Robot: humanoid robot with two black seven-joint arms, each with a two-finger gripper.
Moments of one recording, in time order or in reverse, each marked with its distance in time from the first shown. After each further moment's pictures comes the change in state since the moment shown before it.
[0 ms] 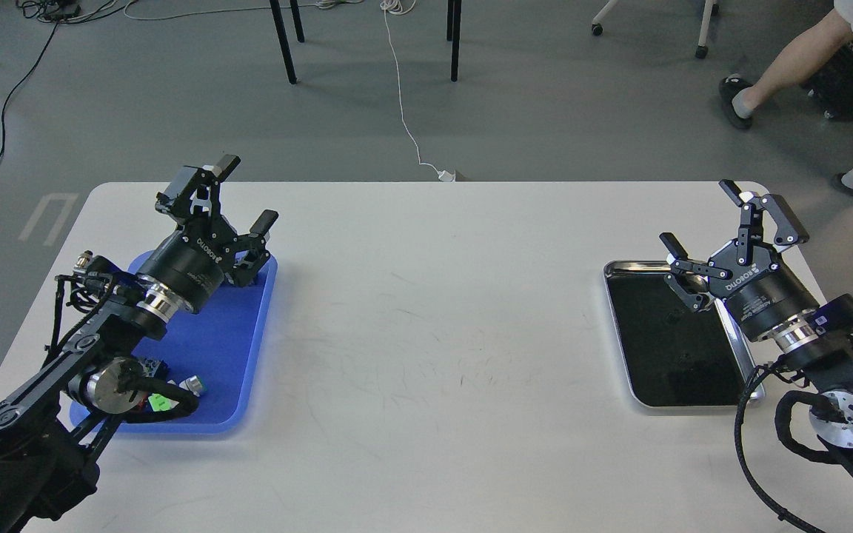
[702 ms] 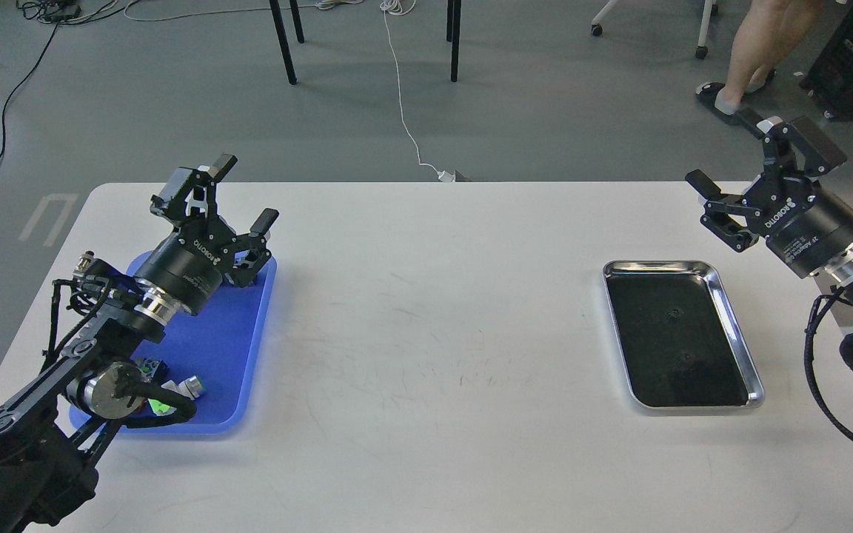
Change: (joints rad) left arm 0.009 0.006 -0.003 -0.015 -0.022 -0.020 -0.042; right arm 0.234 -0.230 -0.094 0.047 -0.309 0.011 0.011
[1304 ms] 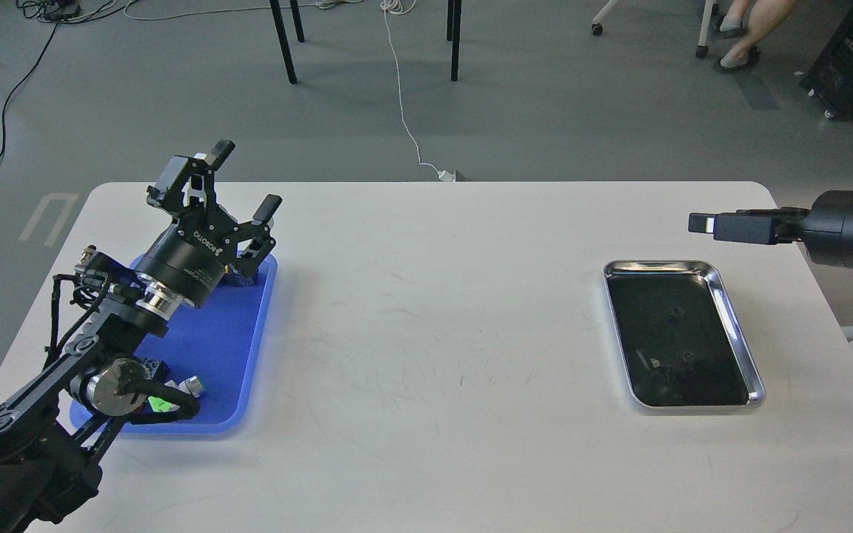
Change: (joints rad) left arm -0.001 0.000 0.002 -0.045 -0.004 -0.002 -0.023; right arm 0.376 -0.178 -0.394 0.000 -1.052 -0.001 0.010
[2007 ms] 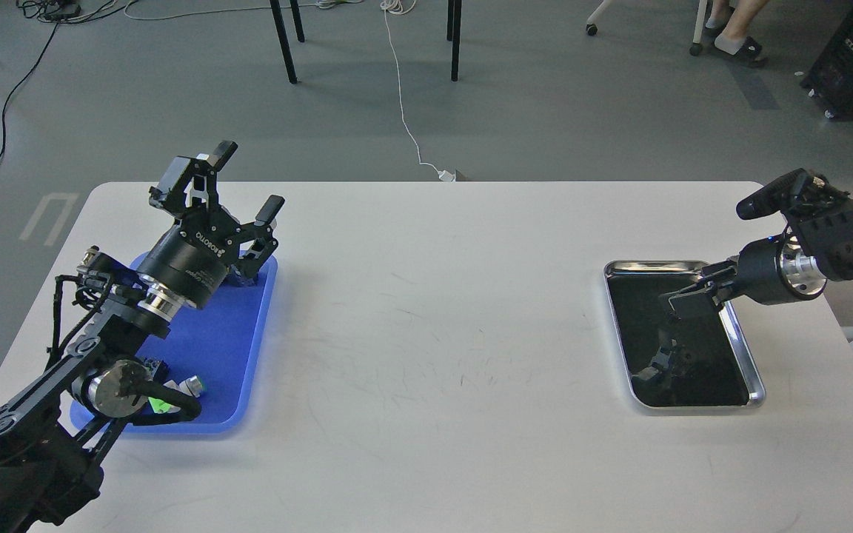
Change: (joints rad) left arm 0.006 -0.004 0.000 -0.002 0.002 -0.002 0.000; right arm 0.166 0.214 -0.358 -0.182 -0.241 0.000 0.000
